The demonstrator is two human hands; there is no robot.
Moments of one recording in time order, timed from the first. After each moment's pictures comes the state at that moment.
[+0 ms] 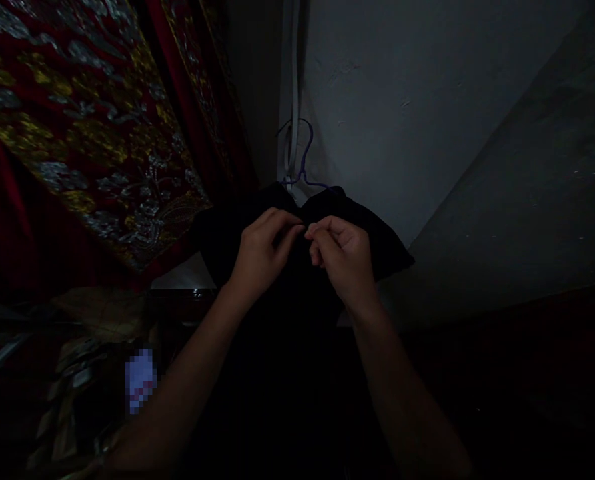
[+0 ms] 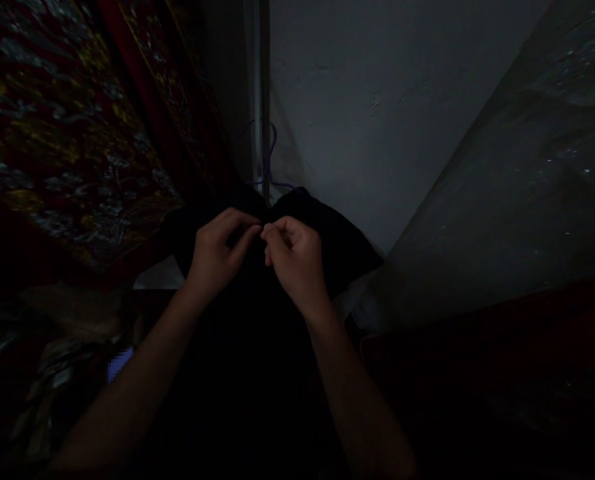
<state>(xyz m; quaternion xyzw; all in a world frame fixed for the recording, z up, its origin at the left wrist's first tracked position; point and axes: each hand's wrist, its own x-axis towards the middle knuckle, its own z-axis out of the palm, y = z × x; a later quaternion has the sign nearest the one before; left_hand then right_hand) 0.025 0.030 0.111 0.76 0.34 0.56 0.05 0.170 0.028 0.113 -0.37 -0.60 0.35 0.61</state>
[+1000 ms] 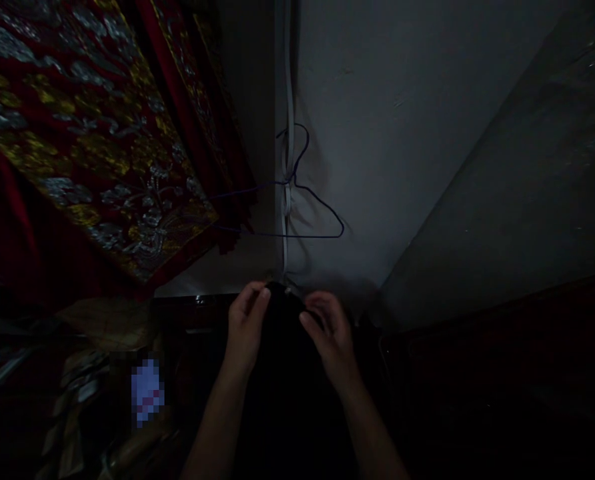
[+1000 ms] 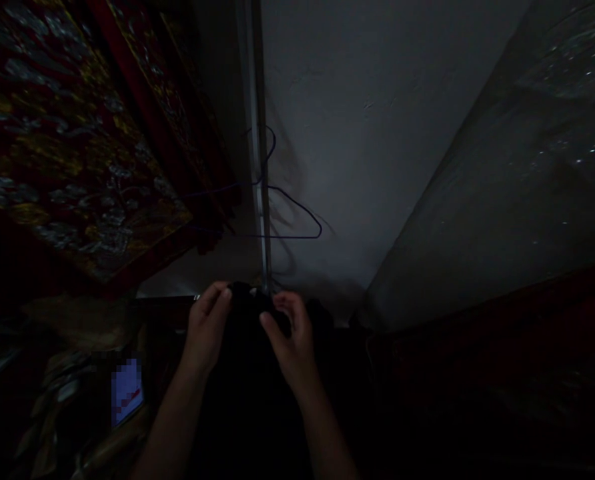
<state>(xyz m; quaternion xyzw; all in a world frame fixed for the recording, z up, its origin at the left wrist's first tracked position) 0.013 -0.027 0.007 0.44 0.41 0.67 0.44 0.162 -0.039 -0.017 -0.44 -0.52 0.40 0.62</state>
